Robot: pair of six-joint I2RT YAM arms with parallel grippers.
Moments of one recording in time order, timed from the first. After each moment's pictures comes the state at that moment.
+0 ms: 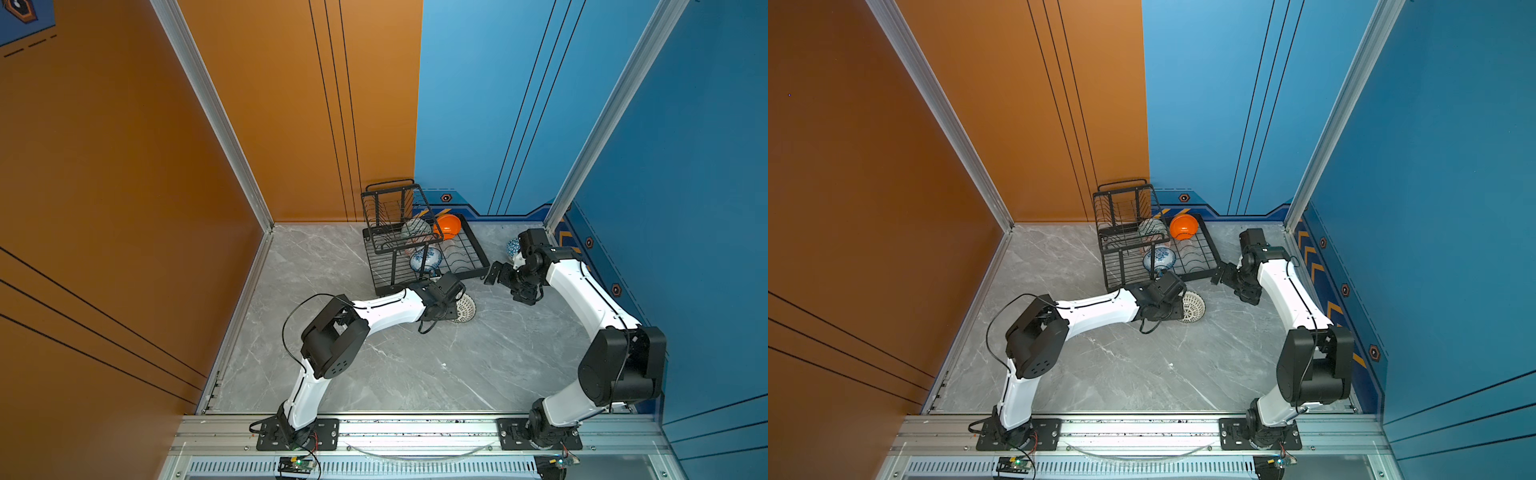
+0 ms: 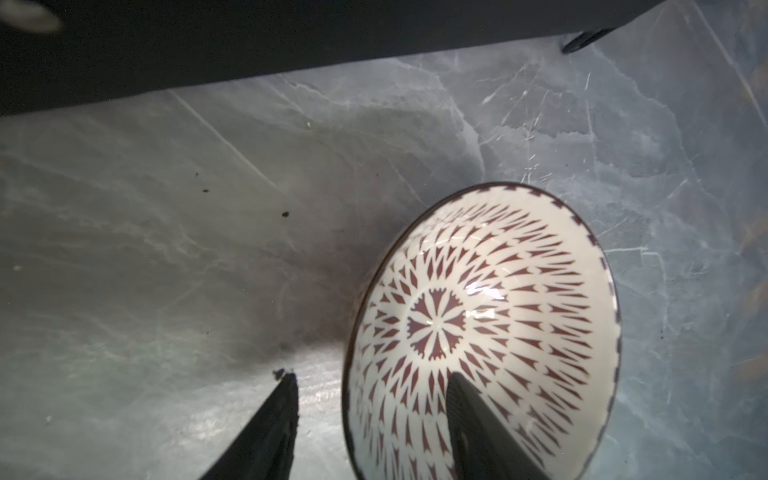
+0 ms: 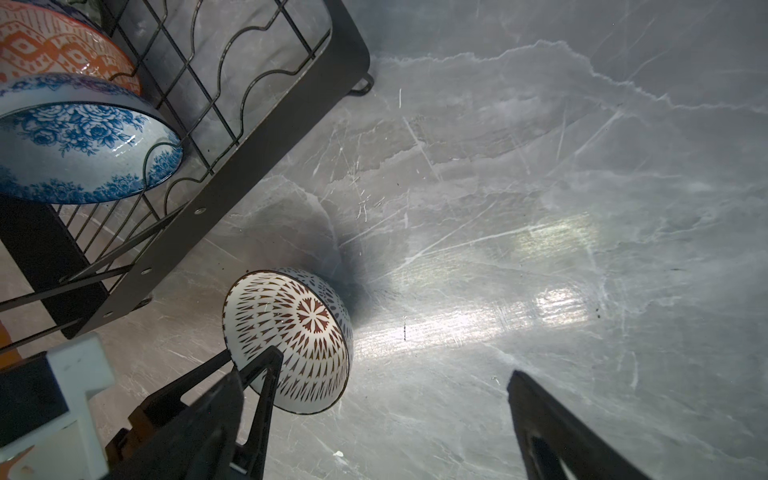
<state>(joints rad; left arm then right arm) -0.92 2.09 1.56 -0.49 -0.11 -0.91 0.05 1.57 1.33 -1.00 -0.20 0.52</state>
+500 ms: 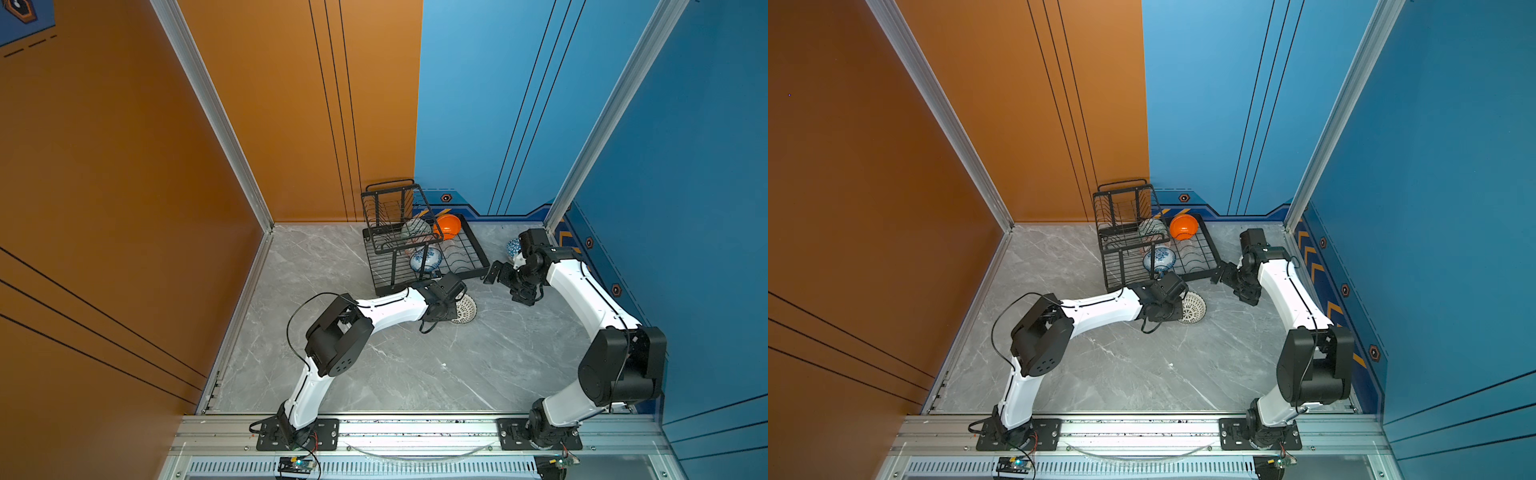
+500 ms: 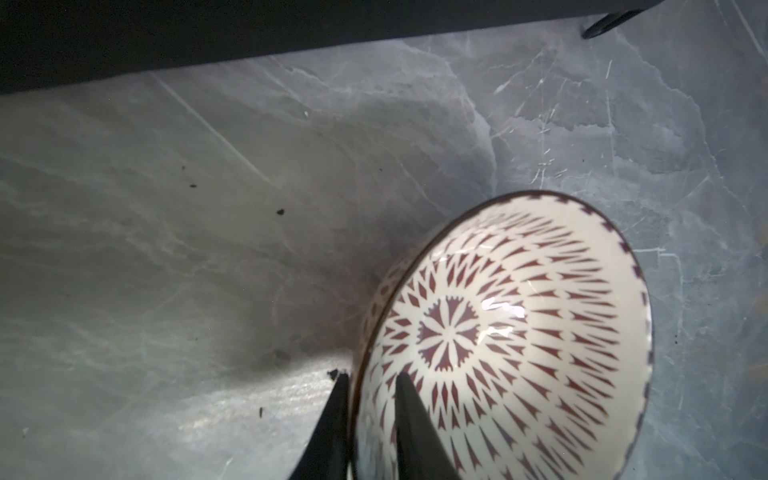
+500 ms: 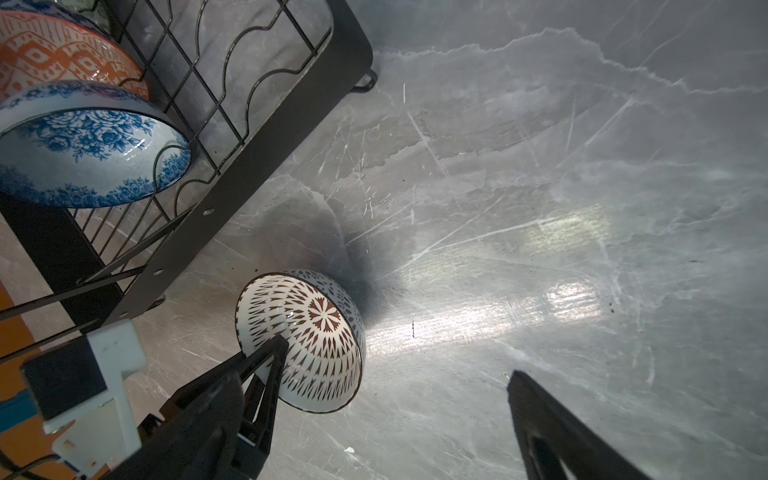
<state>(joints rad) -0.91 2.12 1.59 -0.51 -0.09 -0.91 0.04 1.57 1.33 -0.99 -0.22 0.54</state>
